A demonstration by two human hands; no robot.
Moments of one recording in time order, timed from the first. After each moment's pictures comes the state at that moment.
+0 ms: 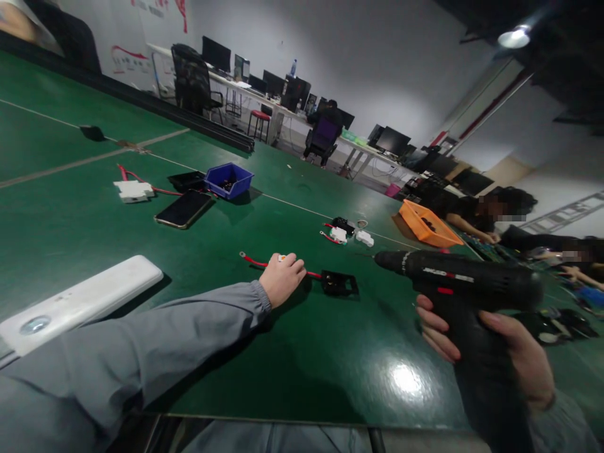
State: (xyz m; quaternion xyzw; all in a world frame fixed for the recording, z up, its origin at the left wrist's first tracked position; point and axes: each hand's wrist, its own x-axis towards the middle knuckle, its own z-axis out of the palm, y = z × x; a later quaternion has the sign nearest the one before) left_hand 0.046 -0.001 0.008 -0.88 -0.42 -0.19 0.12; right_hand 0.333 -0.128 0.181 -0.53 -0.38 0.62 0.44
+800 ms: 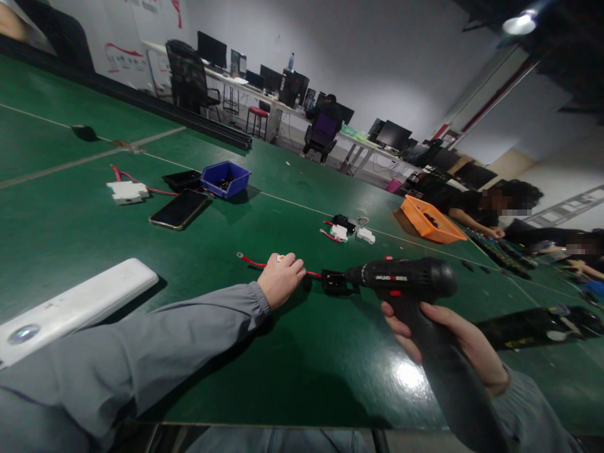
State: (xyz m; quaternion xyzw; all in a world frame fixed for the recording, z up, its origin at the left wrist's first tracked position) left_hand 0.046 -0.001 0.008 -0.88 -0.42 -0.18 0.13; right_hand 0.311 -0.114 0.161 -0.54 -0.33 0.70 0.35
